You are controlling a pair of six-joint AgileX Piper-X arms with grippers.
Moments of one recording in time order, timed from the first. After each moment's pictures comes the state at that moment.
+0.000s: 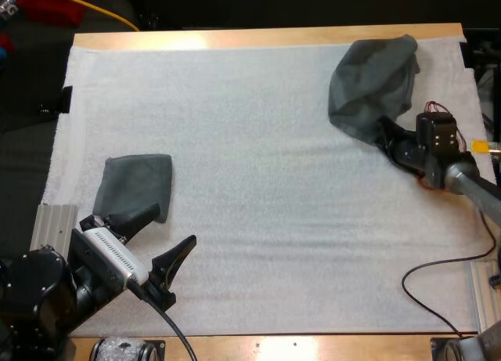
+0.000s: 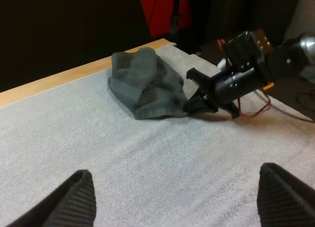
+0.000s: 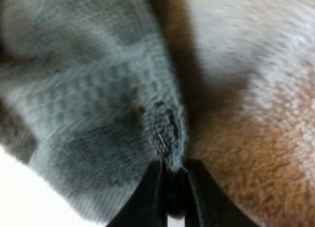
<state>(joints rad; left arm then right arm) -0.07 0.42 -0.89 0.94 0.64 -1.67 0.10 1.78 -0.87 0.06 -0.26 -0.97</state>
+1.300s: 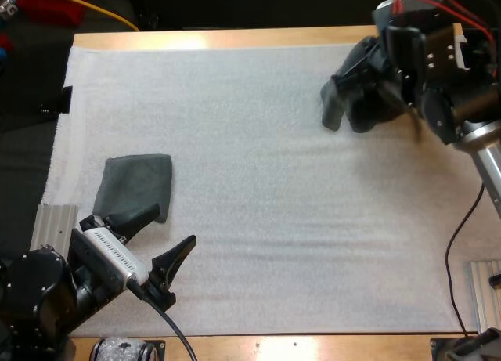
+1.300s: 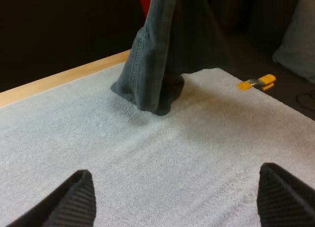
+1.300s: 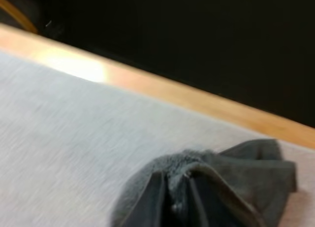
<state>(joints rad) -0.07 0.42 -0.89 0.94 0.64 -1.67 0.46 1.53 -1.67 0.90 0.18 -1.95</state>
